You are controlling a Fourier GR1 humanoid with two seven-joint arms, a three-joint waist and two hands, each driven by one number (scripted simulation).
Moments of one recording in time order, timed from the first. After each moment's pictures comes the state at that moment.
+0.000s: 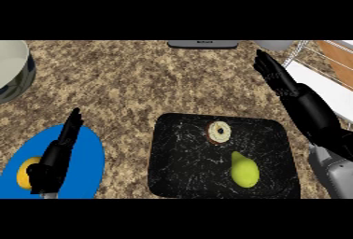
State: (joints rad) left arm 0.07 0.38 -0.21 -1.56 0.11 0.25 -0.08; right arm -0.34 -0.45 0.22 -1.69 -0.19 0.08 -0.04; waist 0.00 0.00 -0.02
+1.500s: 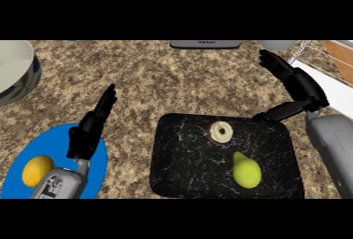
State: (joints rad) left arm -0.18 0.26 -0.25 -1.45 0.07 0.18 0.02; right arm -0.54 -0.43 0.11 -1.04 -0.13 0.23 -0.24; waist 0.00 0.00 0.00
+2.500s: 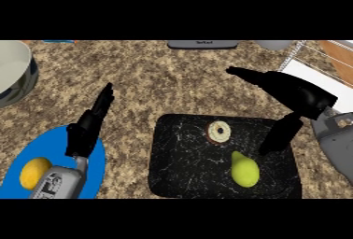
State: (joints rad) left arm -0.19 0.24 -0.20 -1.42 0.05 0.15 0.01; right arm -0.60 -0.59 0.35 -1.61 0.06 0.50 0.43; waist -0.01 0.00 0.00
